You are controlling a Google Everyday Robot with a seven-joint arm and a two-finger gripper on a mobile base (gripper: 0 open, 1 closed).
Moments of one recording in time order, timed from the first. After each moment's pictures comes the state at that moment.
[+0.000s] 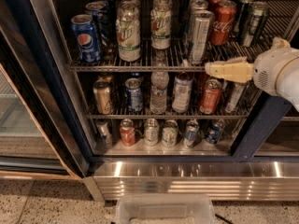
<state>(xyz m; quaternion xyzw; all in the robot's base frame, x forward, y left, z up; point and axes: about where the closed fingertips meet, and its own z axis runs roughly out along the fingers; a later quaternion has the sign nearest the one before) 0.566 -0.230 0.958 -0.18 0.76 0.03 0.63</state>
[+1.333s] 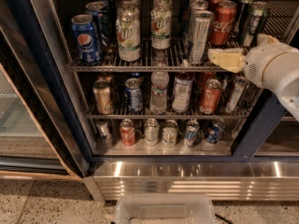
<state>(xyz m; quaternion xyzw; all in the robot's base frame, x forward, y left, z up) 0.597 -0.233 0.960 -0.14 0.75 0.01 0.64</state>
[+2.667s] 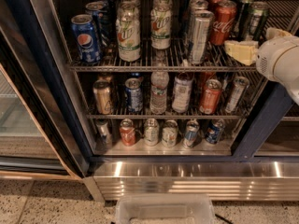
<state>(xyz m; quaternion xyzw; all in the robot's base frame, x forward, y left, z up) 0.612 -0.271 0.970 -0.13 0.74 -0.03 0.65</state>
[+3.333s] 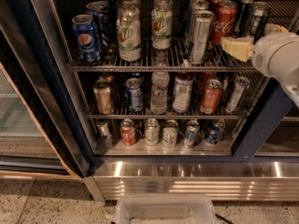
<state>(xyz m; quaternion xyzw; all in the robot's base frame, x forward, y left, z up) 0.623 -0.268 0.974 -0.13 0.74 -0.04 0.66</state>
